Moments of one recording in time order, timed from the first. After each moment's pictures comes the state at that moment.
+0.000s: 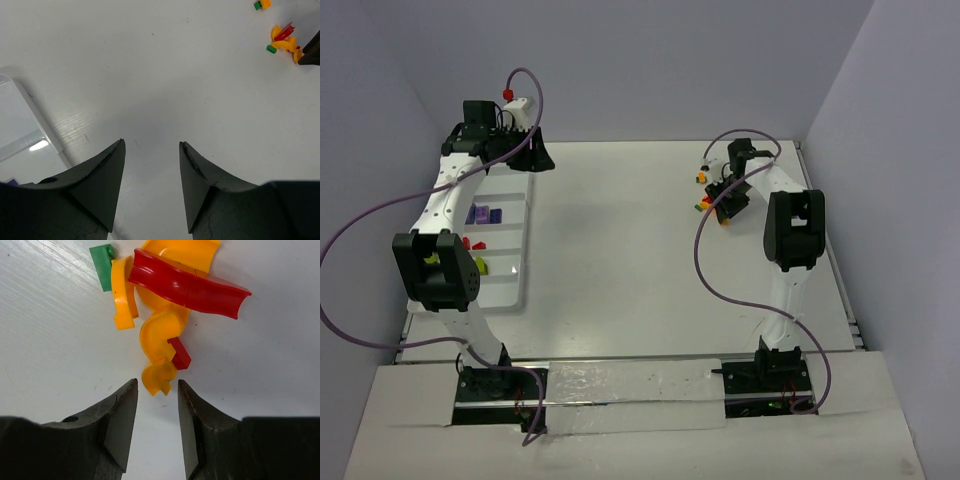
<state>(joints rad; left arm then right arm) -0.04 1.83 1.76 -0.66 0.53 0.06 0.05 2.16 1.72 -0.88 -0.19 -0.49</state>
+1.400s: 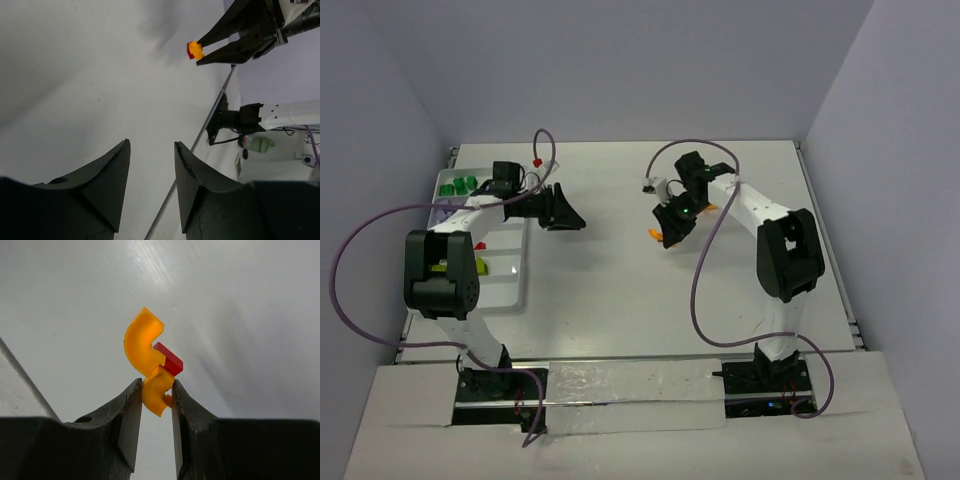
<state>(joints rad) -0.07 1.77 1.21 -0.41 1.03 -0.21 0.36 1.90 1.51 -0.92 -0.52 -0.49</state>
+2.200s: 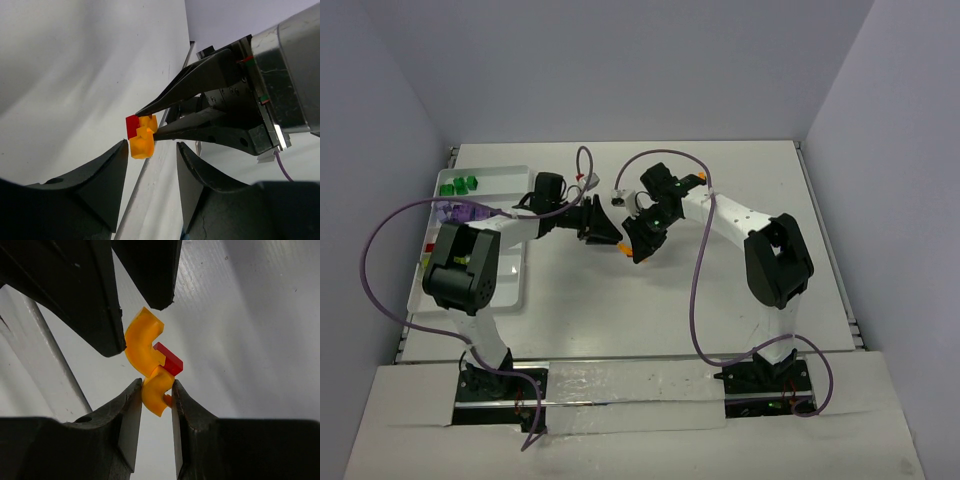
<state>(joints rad) -0.32 1.84 1.08 0.03 1.11 -0.63 0.59 1.90 1.51 -0.84 -0.59 -0.28</state>
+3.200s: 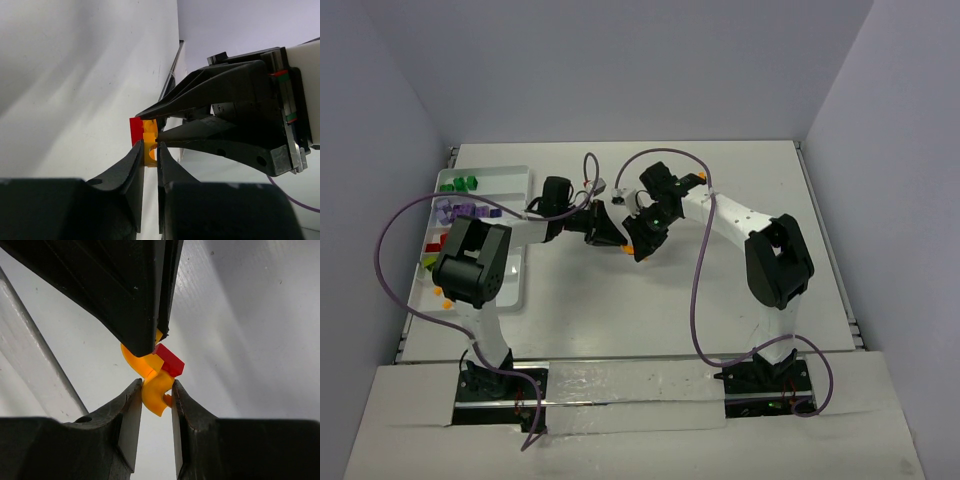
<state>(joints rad) -0.35 1.91 1.06 0.17 1.14 -0.79 0.59 1.90 1.52 -0.84 -0.53 -0.27</state>
